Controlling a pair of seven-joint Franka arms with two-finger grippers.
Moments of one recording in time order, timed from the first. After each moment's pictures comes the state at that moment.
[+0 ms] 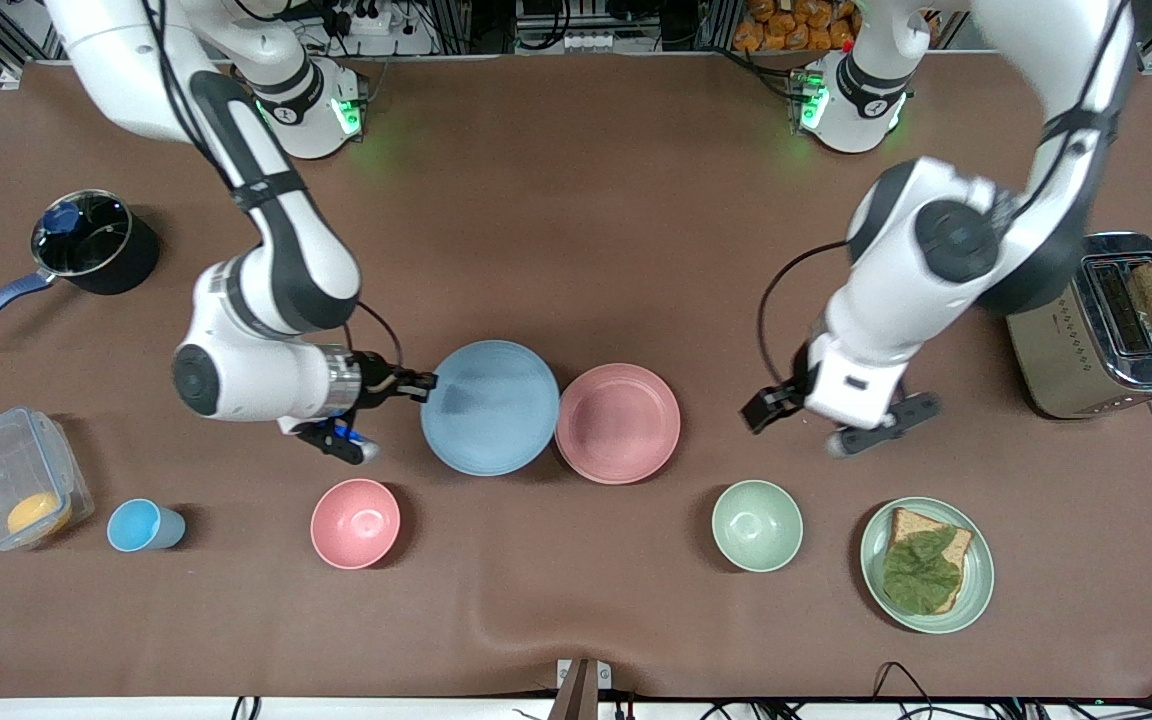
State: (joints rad) left arm -0.03 0.32 -0.38 -1.58 0.10 2.06 -0.85; right arm 0.27 0.55 0.11 -1.63 0.50 2.03 0.49
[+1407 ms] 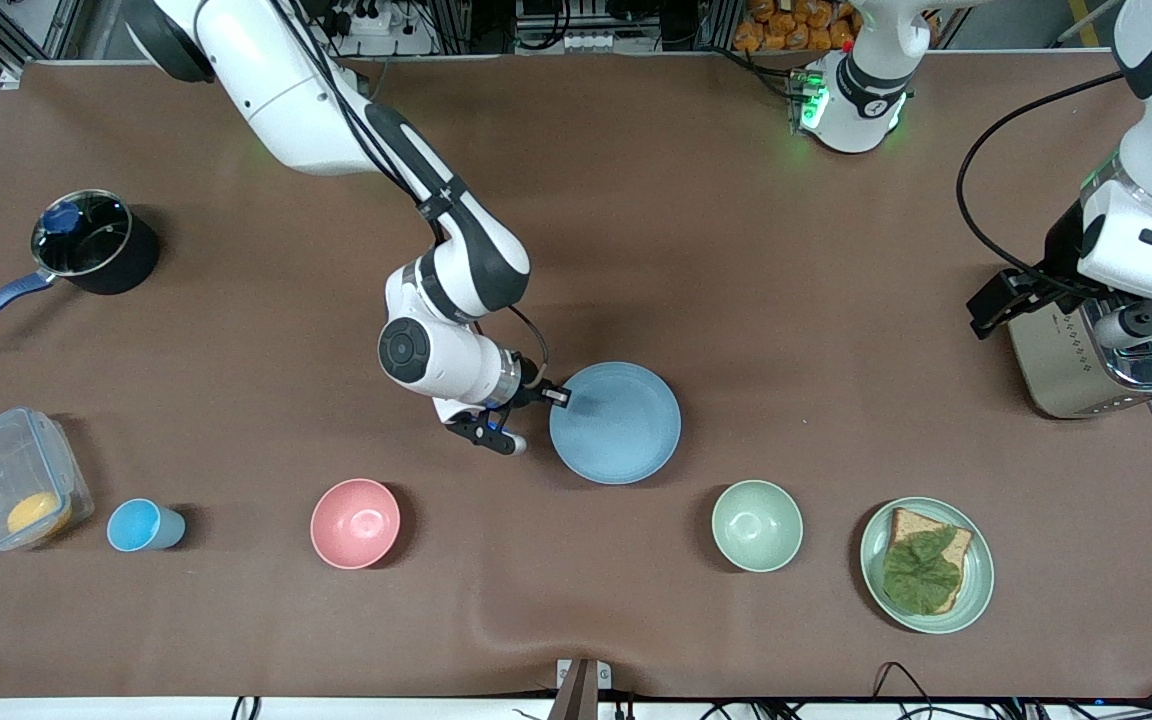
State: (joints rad) left arm 0.06 0.07 -0.24 -1.57 0.10 1.74 -0.47; right arm 0.51 0.77 0.11 -1.47 0.50 2.33 0.66
